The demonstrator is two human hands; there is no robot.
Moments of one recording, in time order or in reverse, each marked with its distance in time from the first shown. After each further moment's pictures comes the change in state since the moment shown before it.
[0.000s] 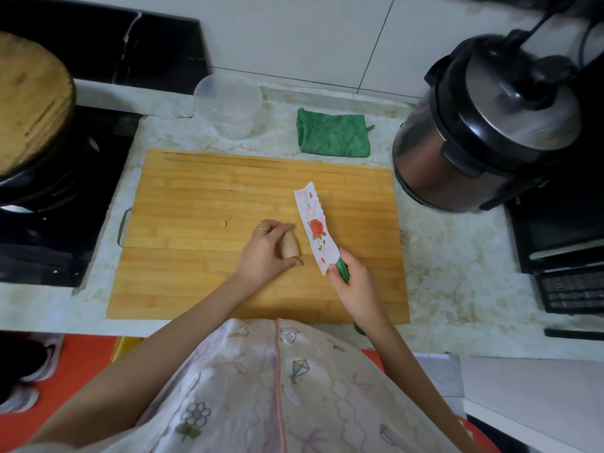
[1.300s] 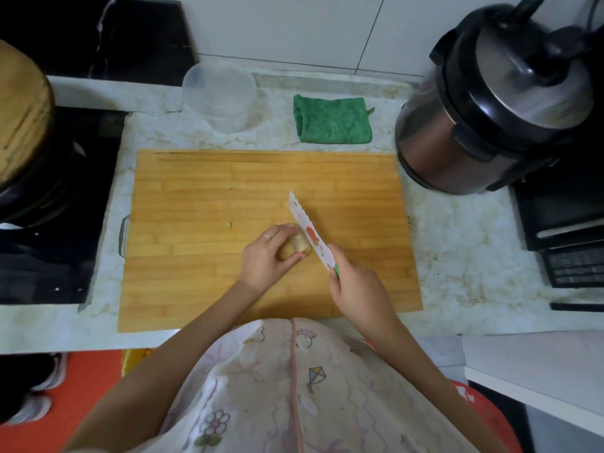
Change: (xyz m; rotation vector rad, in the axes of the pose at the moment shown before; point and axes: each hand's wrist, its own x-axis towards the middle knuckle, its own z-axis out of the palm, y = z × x) left_hand -0.004 -0.030 0.003 0.026 0.238 0.337; right_hand -0.012 -0.055 0.009 -0.550 -0.085 -0.042
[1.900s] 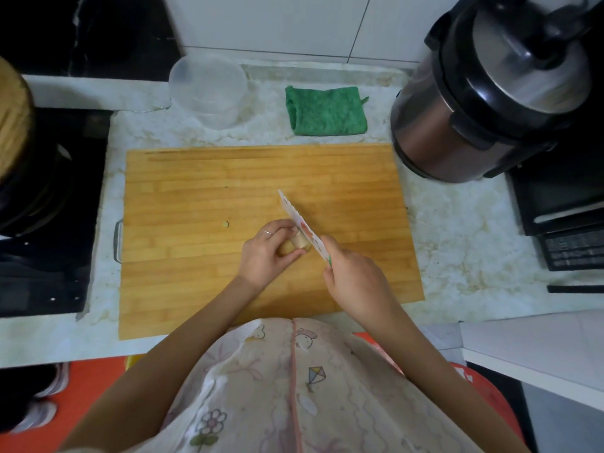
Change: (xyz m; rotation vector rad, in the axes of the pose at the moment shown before) left_hand 0.005 -0.007 -0.001 -0.033 -0.011 0.068; right_hand 0.008 -0.023 -0.015 -0.108 -0.033 -0.002
